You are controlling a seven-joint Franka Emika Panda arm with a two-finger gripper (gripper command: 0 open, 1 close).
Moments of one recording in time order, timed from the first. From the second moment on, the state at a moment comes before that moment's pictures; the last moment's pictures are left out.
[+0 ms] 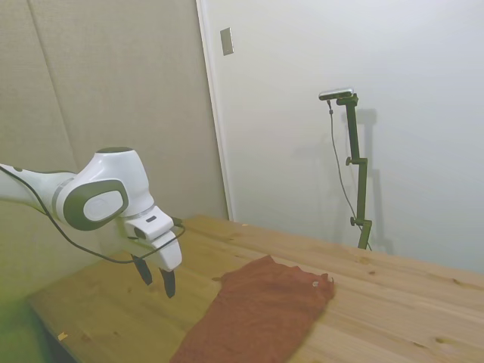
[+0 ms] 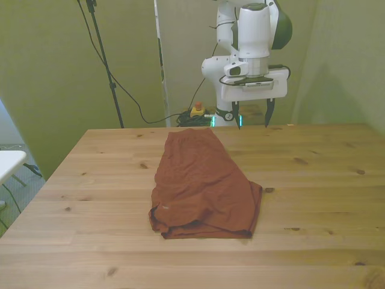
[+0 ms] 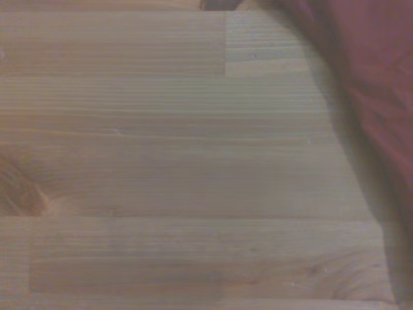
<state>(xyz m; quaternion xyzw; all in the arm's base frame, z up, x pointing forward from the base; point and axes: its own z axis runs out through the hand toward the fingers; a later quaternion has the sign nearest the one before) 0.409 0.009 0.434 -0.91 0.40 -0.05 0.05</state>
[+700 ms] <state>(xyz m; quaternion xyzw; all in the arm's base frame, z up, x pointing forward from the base) 0.383 -0.172 0.426 -0.88 0.46 -0.01 0.07</state>
